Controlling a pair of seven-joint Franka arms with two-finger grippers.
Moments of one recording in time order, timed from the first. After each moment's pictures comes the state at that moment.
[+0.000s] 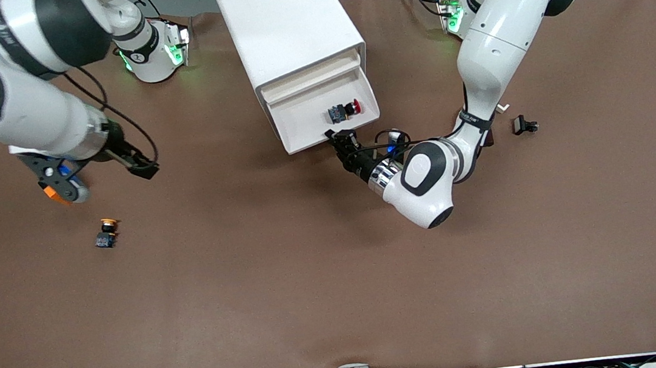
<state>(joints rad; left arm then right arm) -0.35 0.90 -0.22 -1.40 -0.97 1.56 -2.19 0.34 0.16 -0.01 -1.56 0.05 1.48 1.20</state>
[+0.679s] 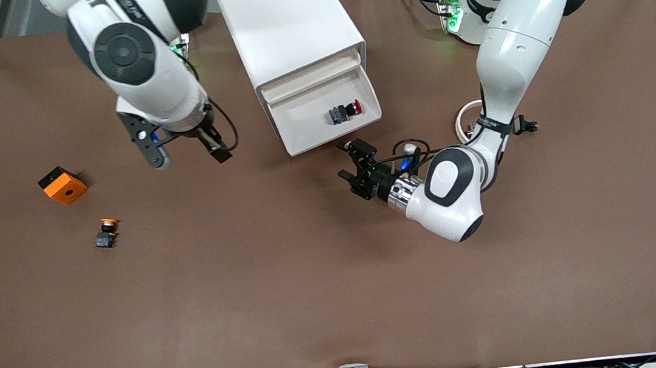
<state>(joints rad) -0.28 0.89 -0.22 -1.27 -0.97 1.59 -2.07 0.58 0.22 -0.01 -1.55 0.07 1.58 1.65</state>
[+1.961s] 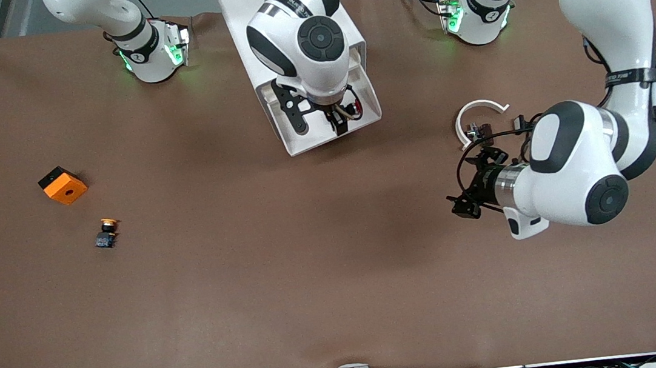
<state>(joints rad) -0.08 0.62 -0.22 -1.24 -0.16 1.52 -1.22 0.90 0.53 -0.01 -1.38 0.17 1.75 2.02</state>
